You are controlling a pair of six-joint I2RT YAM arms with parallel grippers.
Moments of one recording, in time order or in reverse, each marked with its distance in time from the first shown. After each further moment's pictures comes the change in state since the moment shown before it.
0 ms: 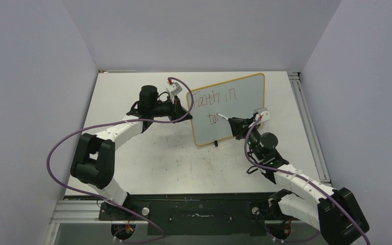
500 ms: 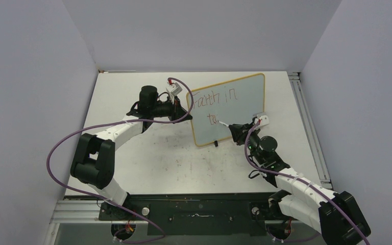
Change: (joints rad) left arm 0.000 -0.001 -0.006 0.003 0.002 0.000; right arm 0.000 -0.041 -0.057 -0.067 -0.012 0.010
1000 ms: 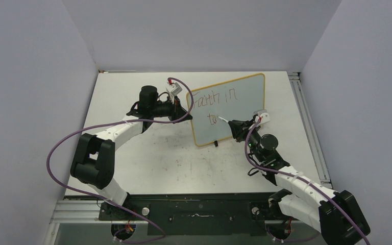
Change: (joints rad) left arm 0.000 0.000 0.000 0.003 -0.002 -0.003; right arm 0.000 0.018 0.041 0.037 -0.003 -0.014
